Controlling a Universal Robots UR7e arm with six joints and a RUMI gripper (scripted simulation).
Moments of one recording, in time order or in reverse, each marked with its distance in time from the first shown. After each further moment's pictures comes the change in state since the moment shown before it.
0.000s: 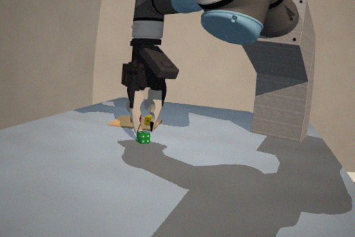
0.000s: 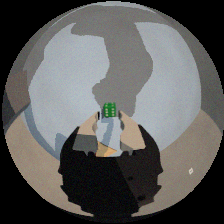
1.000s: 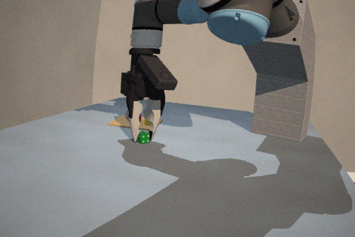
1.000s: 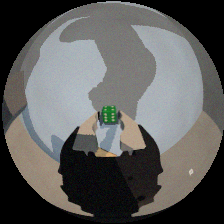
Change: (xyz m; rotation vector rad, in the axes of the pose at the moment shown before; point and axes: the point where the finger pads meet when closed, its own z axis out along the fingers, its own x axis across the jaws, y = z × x) arm 0.001 0.002 0.023 -0.005 0.002 -0.001
